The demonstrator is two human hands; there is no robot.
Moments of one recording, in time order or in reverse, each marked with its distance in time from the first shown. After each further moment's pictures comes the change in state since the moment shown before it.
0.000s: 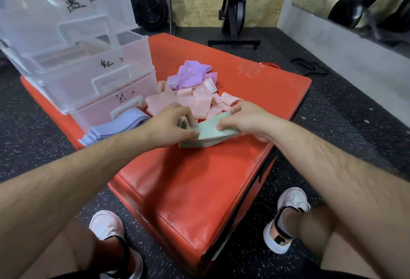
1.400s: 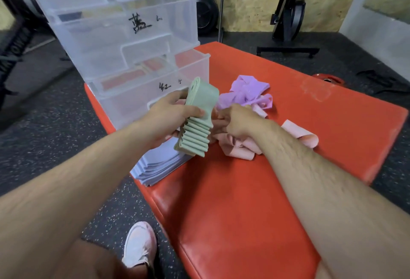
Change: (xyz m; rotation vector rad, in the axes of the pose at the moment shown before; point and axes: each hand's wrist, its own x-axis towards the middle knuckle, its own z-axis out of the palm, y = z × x) left_hand 0.016 -0.045 -0.099 -0.784 0.323 -0.506; right_hand 0.167 -0.073 0.112 -0.846 -0.145 -0.301
